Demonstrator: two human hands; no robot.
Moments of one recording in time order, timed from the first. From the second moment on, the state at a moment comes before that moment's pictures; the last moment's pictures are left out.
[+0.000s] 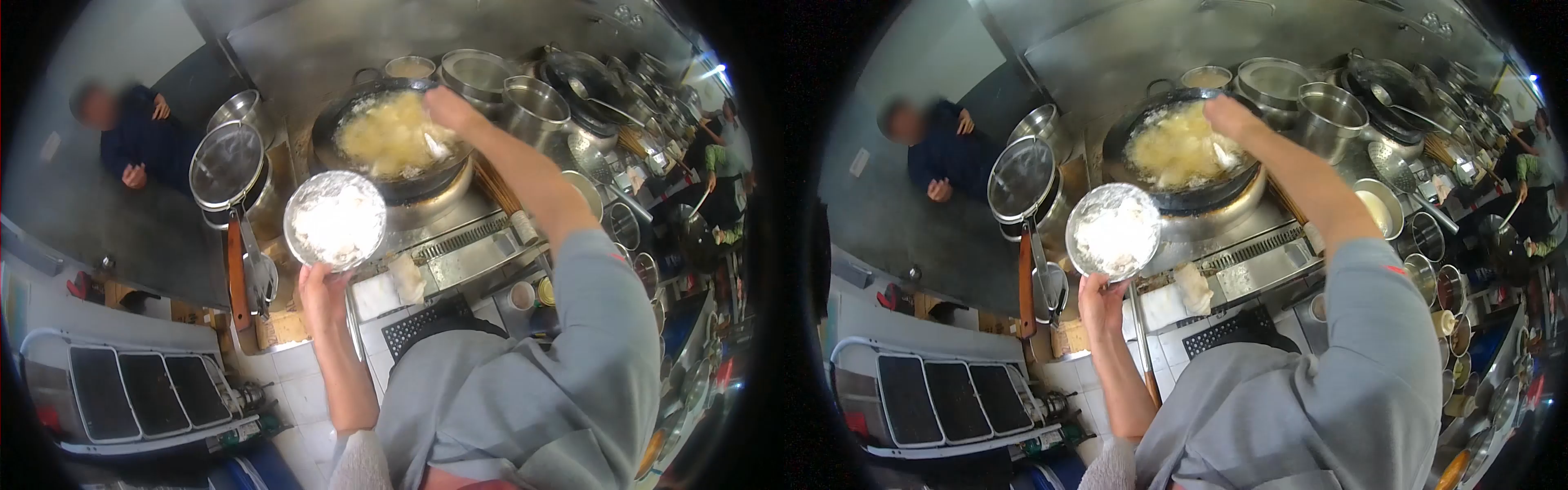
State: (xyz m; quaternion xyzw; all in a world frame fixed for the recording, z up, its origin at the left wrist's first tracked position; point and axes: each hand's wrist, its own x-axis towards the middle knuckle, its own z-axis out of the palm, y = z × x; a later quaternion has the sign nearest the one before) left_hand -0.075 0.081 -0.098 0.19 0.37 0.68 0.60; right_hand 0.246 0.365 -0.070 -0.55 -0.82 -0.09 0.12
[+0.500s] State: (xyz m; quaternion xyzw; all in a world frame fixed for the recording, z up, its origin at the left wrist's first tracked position) left_hand -0.030 0.089 -0.100 0.18 0.34 0.65 0.65; right_hand 0.122 0.232 -0.018 -0.30 -0.94 0.17 -0.01
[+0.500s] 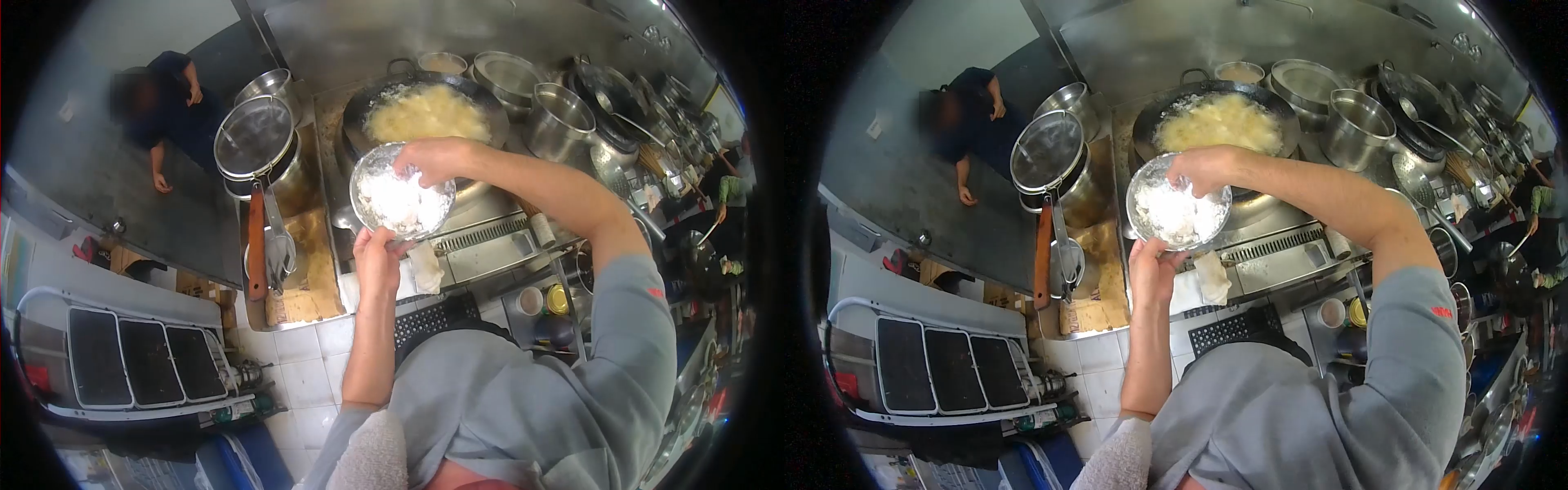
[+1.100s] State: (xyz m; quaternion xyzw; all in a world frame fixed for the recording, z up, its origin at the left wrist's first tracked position) left_hand -0.032 0.109 -0.104 0.18 0.37 0.66 0.63; right_hand 0.127 0.243 -0.034 -0.24 -0.97 0.04 0.07
